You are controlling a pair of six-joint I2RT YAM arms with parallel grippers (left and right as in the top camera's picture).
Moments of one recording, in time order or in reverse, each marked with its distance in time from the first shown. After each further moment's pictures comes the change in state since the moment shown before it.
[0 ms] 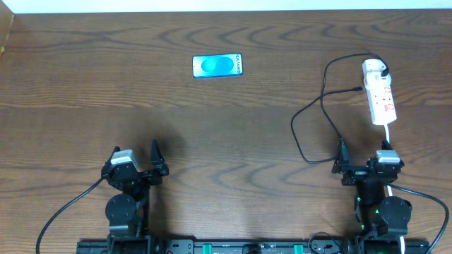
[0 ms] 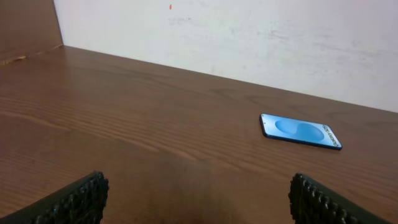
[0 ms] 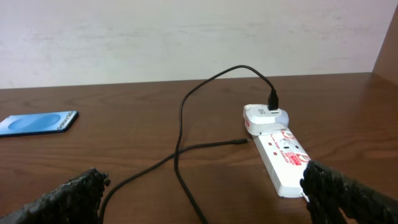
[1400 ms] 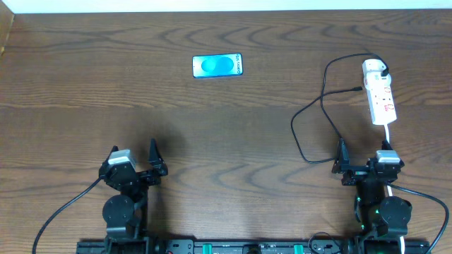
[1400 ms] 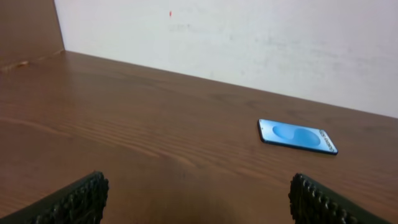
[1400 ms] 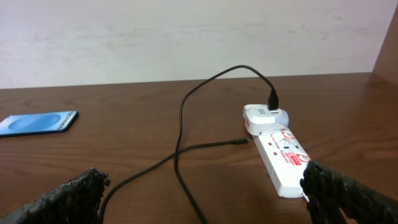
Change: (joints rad) left arm 0.000 0.005 0.051 -0.037 0.000 -0.001; right arm 0.000 0.000 0.000 0.000 0.000 0.000
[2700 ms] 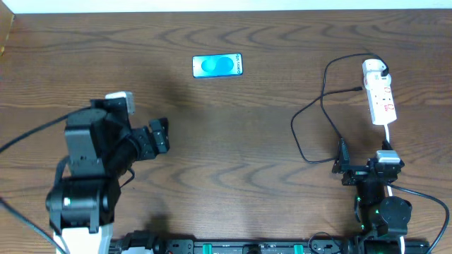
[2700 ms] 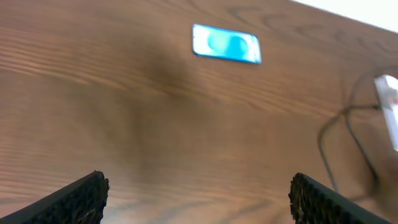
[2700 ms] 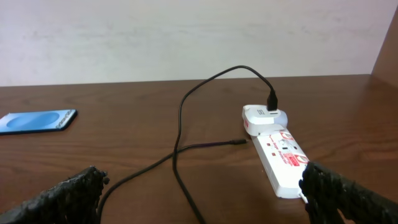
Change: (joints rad) left arm 0.000 0.858 0.981 -0.764 0.322 -0.034; right arm 0.000 0.000 0.000 0.000 0.001 0.000
